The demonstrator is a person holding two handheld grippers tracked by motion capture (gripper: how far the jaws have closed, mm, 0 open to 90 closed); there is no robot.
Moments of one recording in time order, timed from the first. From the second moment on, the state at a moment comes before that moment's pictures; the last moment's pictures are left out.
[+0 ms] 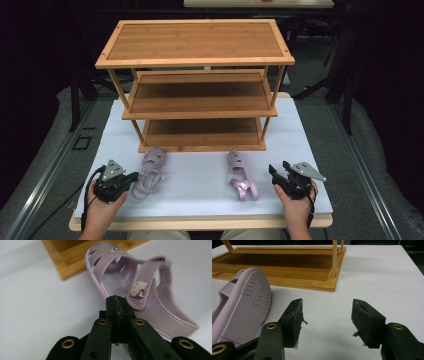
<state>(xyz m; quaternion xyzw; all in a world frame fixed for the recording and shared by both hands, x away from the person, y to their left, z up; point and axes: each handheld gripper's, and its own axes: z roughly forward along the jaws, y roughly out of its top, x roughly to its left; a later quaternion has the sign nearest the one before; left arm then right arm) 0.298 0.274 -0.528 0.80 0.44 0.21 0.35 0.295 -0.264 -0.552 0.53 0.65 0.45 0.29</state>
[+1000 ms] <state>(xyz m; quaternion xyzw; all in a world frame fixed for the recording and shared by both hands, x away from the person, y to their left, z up) 0.306 0.275 -0.526 0.80 0.47 0.19 0.33 0.294 -0.267 -0.553 0.54 0.65 0.46 0.29</state>
